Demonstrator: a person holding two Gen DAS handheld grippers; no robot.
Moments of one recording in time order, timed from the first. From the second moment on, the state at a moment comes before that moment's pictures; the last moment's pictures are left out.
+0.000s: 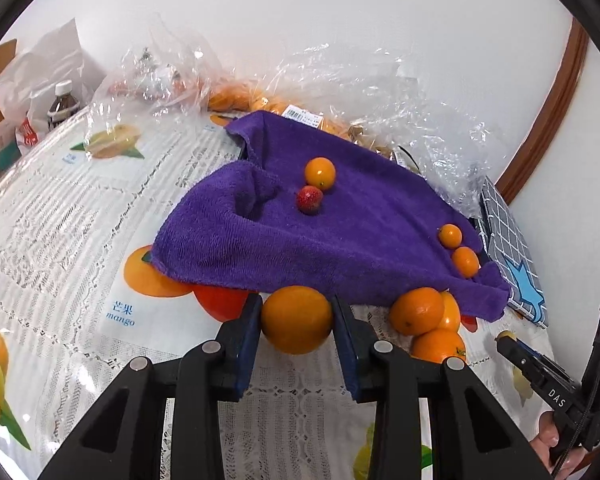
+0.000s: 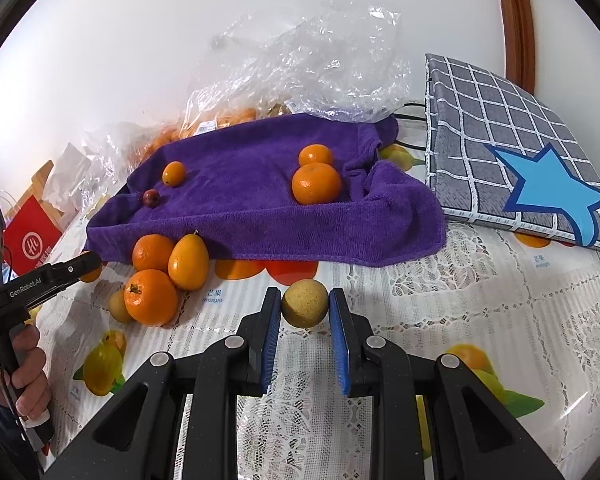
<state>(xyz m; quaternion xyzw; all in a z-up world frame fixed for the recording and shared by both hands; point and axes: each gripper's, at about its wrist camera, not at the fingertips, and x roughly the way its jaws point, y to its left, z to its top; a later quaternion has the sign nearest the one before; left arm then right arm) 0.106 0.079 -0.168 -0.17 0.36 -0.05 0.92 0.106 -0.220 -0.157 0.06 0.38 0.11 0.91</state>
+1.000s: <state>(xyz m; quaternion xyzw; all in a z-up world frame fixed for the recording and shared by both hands) 0.118 0.085 -0.093 -0.12 0.24 -0.05 0.96 0.125 -0.195 -0.089 0.04 0.30 0.17 0.94</state>
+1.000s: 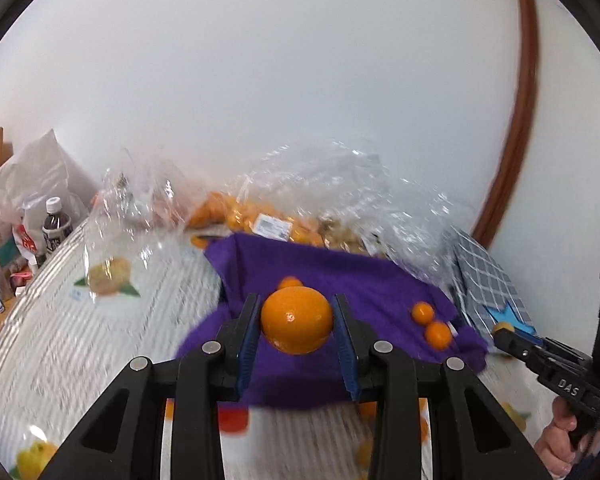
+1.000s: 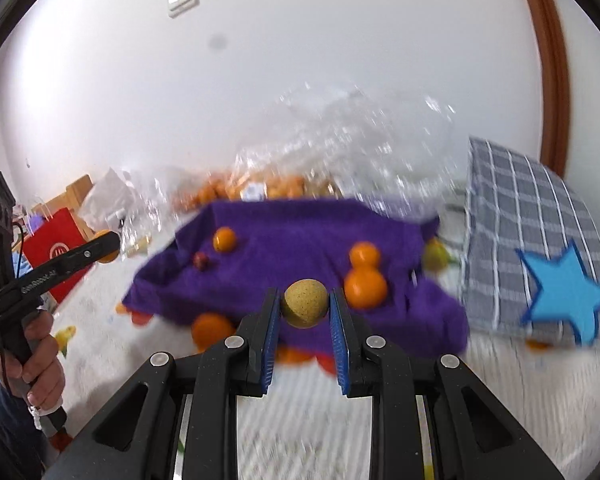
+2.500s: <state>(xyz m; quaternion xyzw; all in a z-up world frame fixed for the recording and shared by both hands) 0.187 0.067 -0.156 -0.09 0.37 -0.04 0.92 0.199 -0.159 -0.142 0.04 0.36 0.21 0.91</state>
